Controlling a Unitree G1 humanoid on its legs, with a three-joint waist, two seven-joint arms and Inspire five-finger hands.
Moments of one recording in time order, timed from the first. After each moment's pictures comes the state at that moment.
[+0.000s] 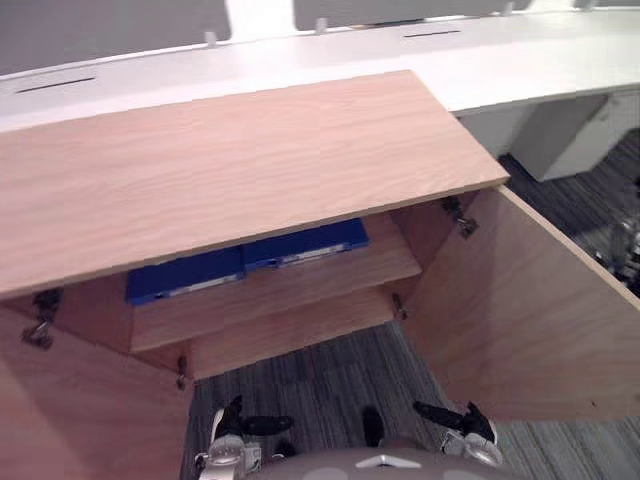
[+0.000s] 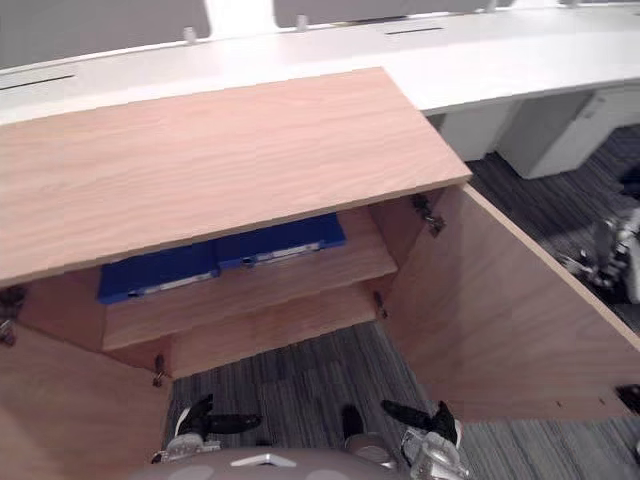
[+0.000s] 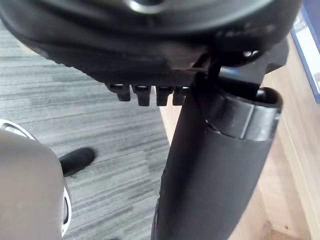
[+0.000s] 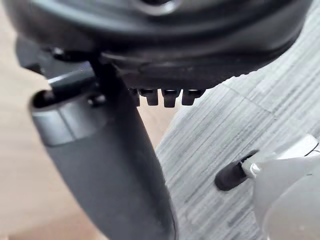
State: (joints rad) left arm 0.09 0.05 0.15 1.03 0.09 -0.02 0.17; right arm 0.12 0.01 -0.43 0.91 0.20 -0.03 -0.23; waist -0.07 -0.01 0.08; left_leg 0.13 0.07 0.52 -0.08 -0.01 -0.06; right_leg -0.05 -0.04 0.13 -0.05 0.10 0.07
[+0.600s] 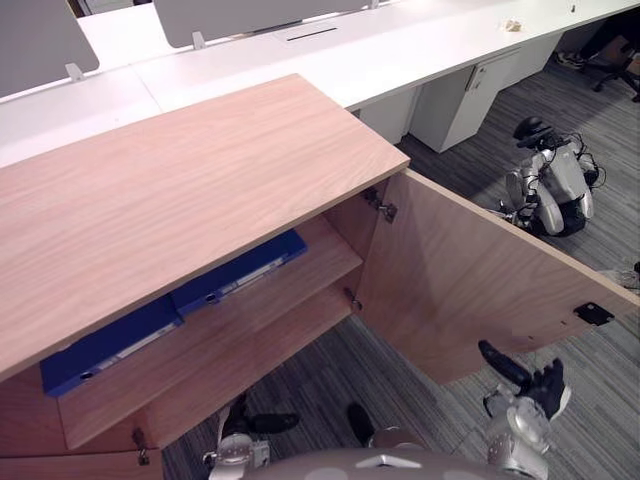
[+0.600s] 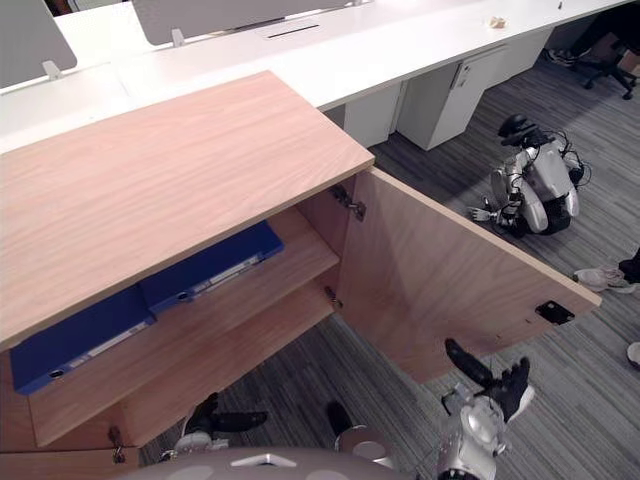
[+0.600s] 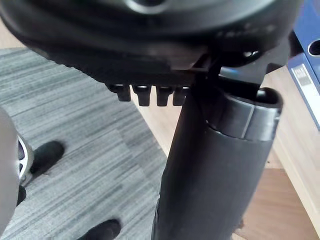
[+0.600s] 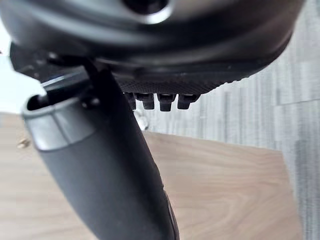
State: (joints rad) left arm 0.11 0.00 0.17 0.99 0.13 -0.02 0.20; right arm 0.11 0.02 -0.54 0.41 0.21 -0.08 -0.36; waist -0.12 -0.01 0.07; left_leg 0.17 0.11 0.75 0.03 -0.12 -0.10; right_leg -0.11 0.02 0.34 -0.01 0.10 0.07
